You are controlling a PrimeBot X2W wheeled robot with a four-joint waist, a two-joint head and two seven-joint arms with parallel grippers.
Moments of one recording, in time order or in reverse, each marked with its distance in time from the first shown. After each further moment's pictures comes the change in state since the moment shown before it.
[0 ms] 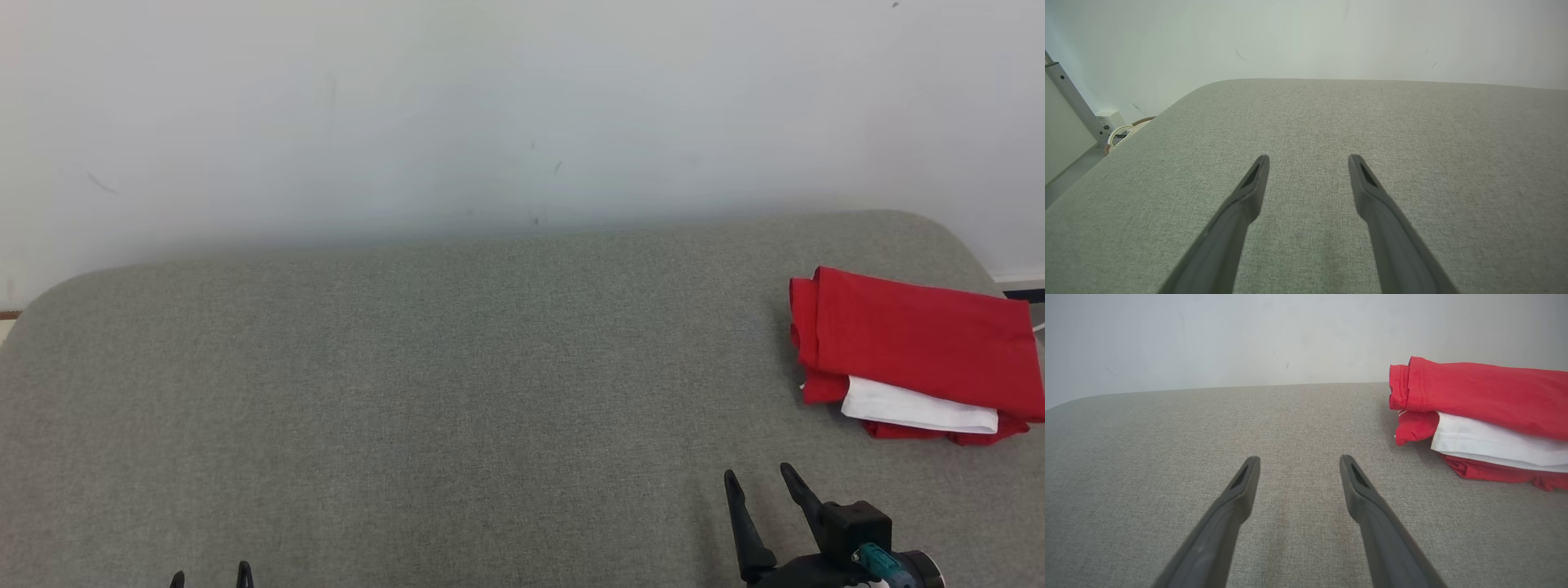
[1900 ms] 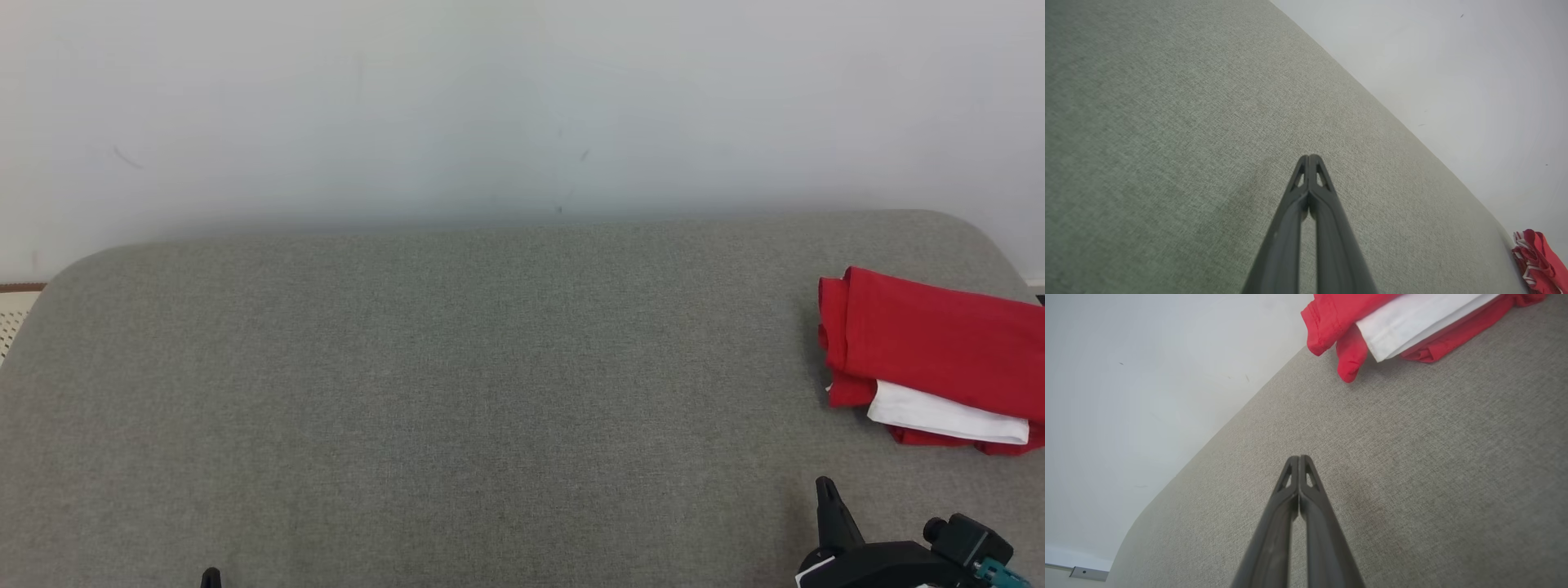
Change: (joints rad) left arm -0.041 -0.011 0.002 0.041 -0.636 -0.097 0.148; right arm 0.025 0.023 -0.136 -0.051 0.615 0.000 0.163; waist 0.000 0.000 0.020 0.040
